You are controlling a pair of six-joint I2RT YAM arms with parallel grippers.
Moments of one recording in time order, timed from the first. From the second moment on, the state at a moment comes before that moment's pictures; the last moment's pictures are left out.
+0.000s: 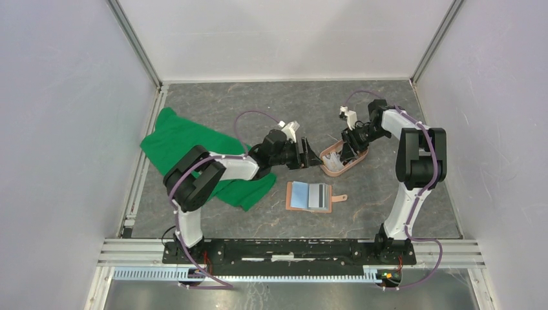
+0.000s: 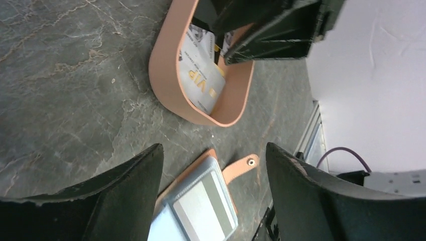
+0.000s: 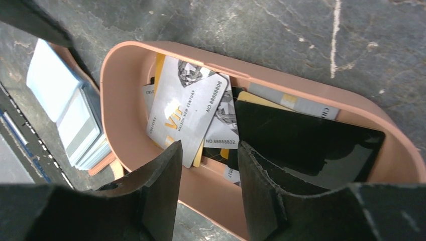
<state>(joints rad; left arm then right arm) -0.76 1.85 0.93 0.52 0.38 -0.84 -0.01 1.98 1.36 -0.86 -0.69 -0.66</state>
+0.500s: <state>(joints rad) -0.80 2.01 1.09 0.33 0.32 -0.82 -0.01 2.02 1.36 -0.94 -0.86 -0.68</state>
